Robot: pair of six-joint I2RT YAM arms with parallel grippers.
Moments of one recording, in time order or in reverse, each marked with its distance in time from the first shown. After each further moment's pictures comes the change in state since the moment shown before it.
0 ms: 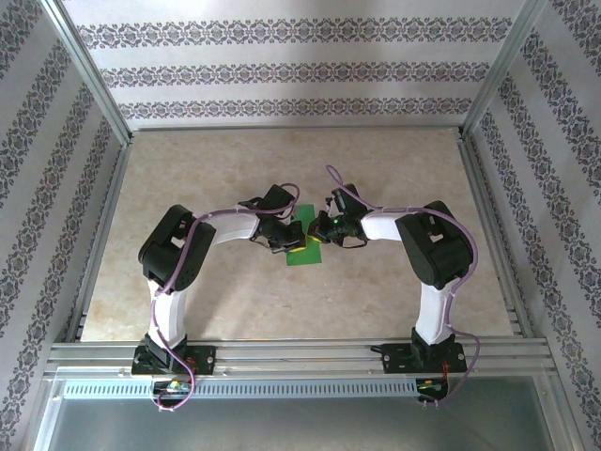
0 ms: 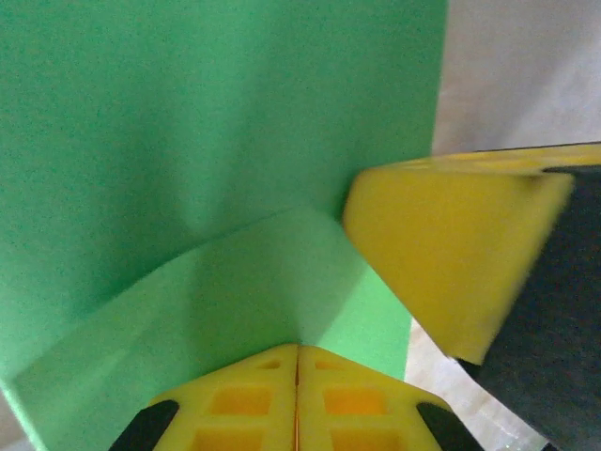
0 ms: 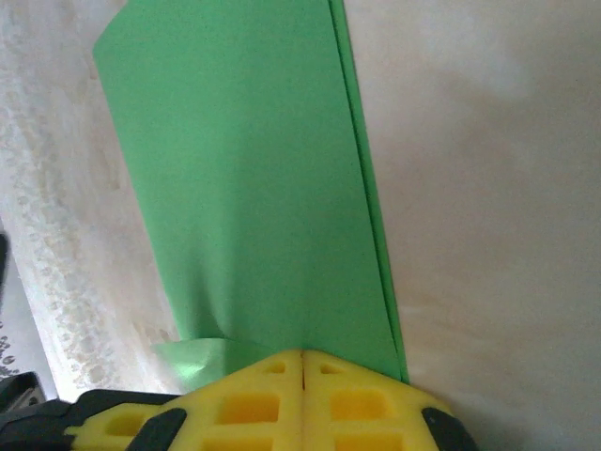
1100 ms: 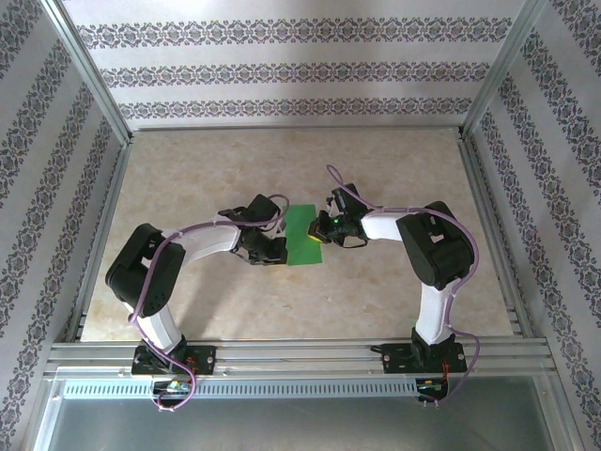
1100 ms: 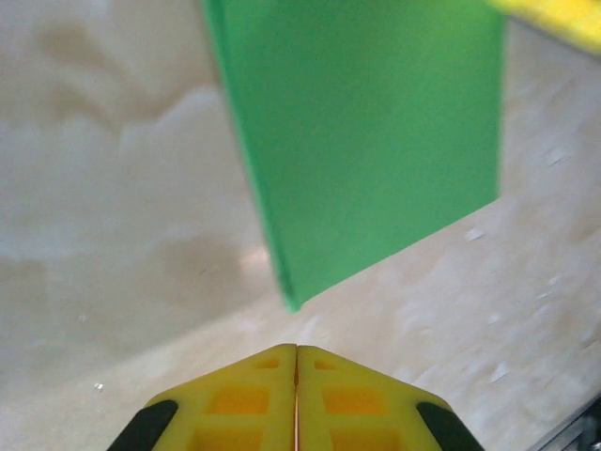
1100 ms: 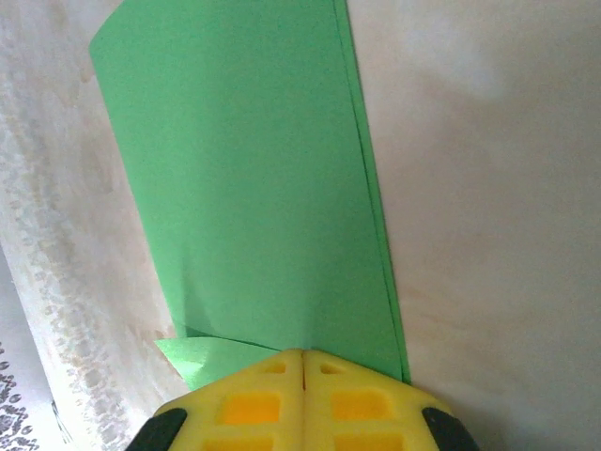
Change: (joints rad) left arm -0.002 -0.255 -0.169 -0.174 -0.069 0.215; right arm -0.001 -0.014 0.006 -0.032 0.013 0.002
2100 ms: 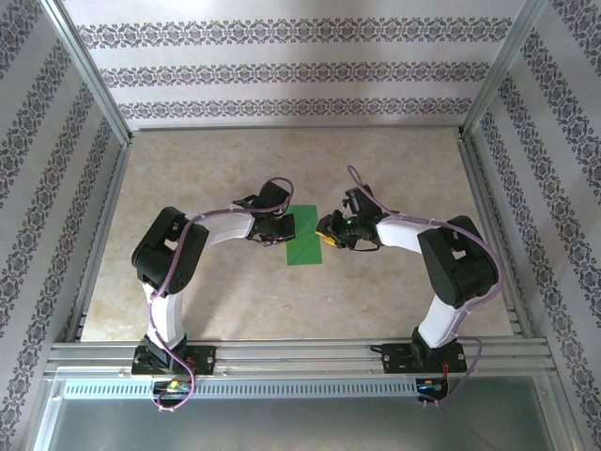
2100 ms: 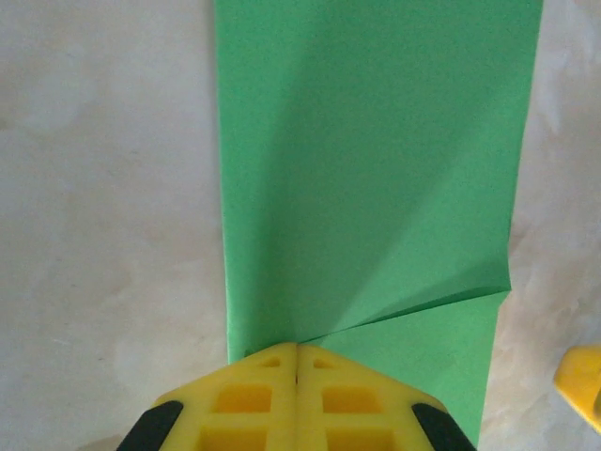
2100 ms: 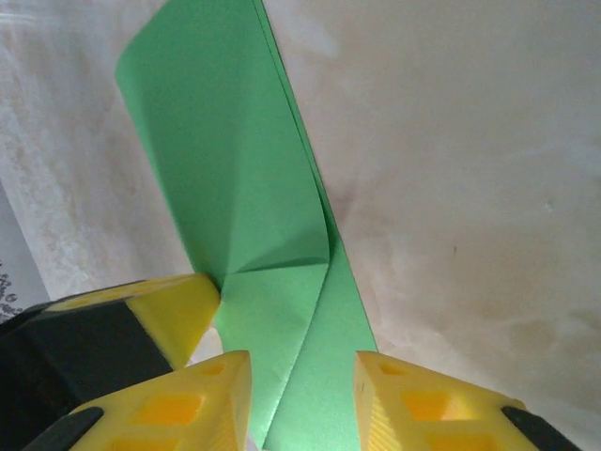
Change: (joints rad) left arm 0.023 0.210 0.145 0.190 -0.177 -0.224; right arm -0.026 -0.171 -0.111 -0.041 0.028 0.126
